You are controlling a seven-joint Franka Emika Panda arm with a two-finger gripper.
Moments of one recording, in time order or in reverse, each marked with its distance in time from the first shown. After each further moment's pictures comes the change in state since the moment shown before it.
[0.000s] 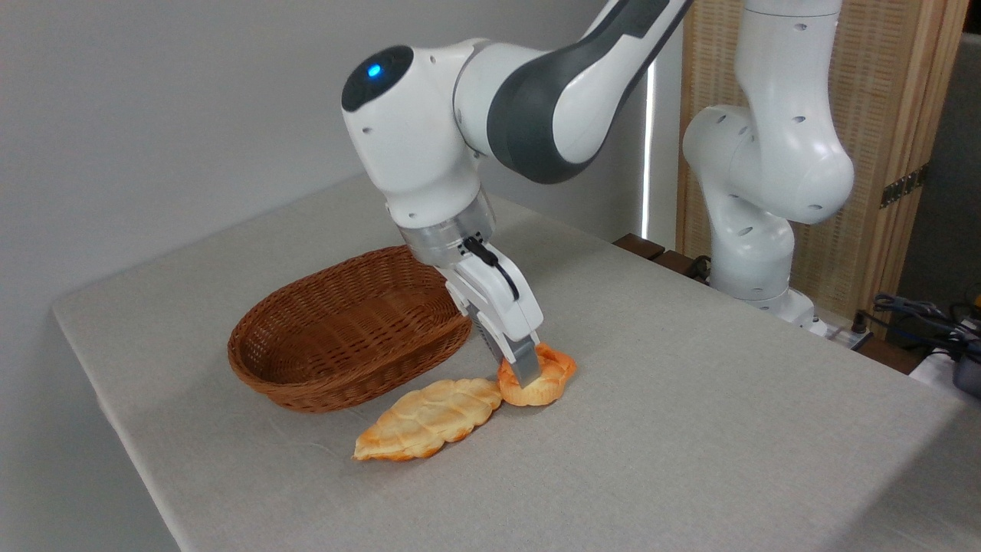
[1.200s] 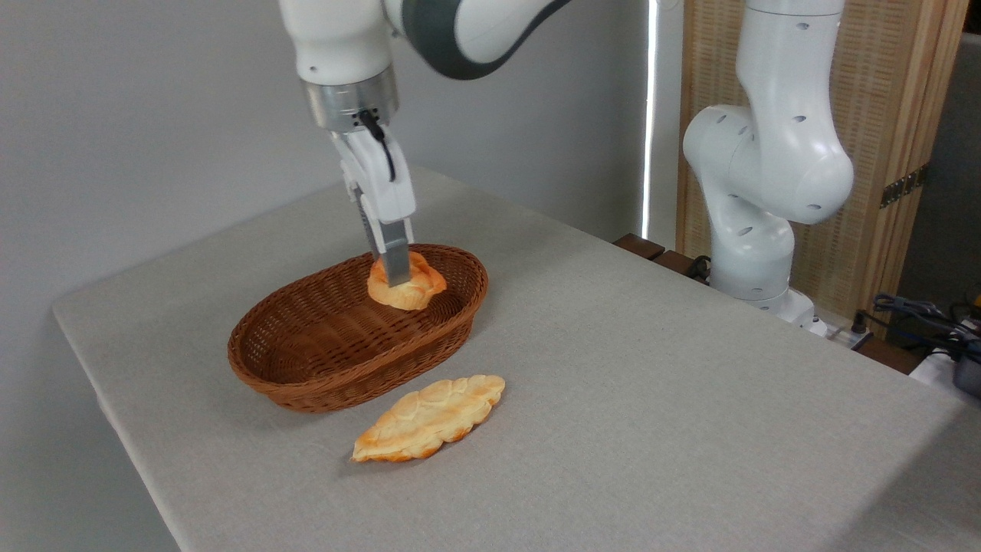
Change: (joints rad) arm -0.010 -0.006 -0.210 0.193 -0.189 0.025 -0.076
